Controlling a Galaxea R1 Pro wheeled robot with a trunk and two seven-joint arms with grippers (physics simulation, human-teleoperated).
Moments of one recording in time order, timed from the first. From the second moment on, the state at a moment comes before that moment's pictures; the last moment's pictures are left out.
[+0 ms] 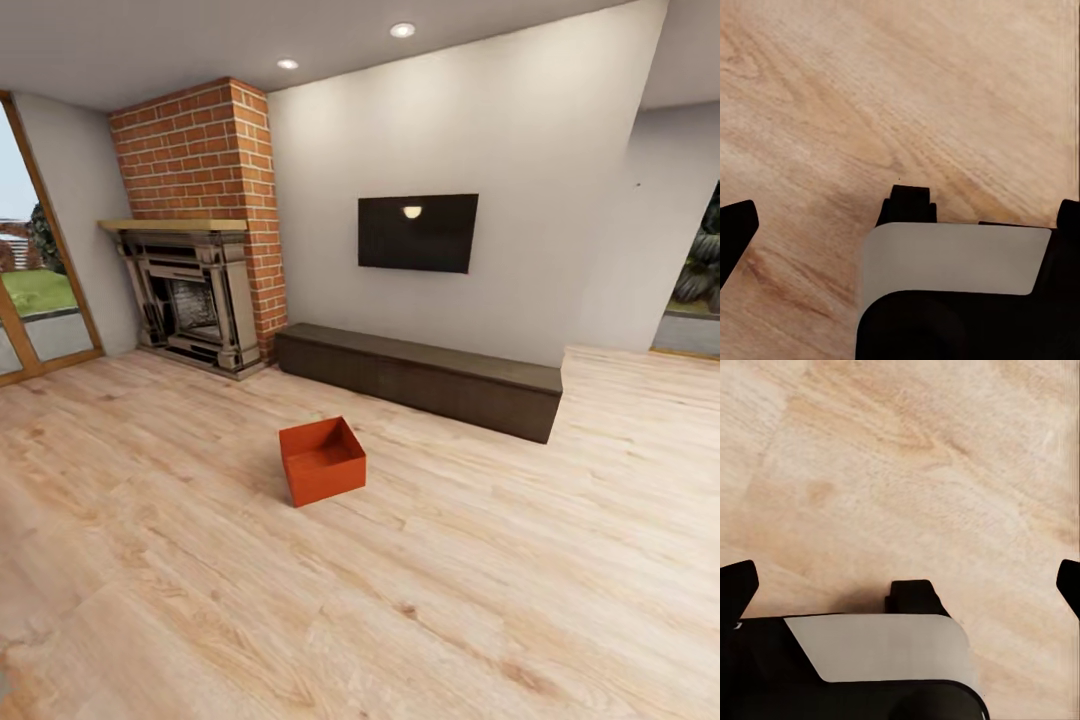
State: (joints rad) left arm -0.30 0.00 0.00 0.00 0.06 0.08 0.09; right arm -0.28 0.12 0.48 0.03 -0.45 -0.10 -0.25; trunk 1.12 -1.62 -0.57
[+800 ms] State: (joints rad) left arm -0.30 0.00 0.00 0.00 0.06 0.08 0.09; right arm -0.28 0.12 0.48 0.03 -0.45 -0.10 -0.25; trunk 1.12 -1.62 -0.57
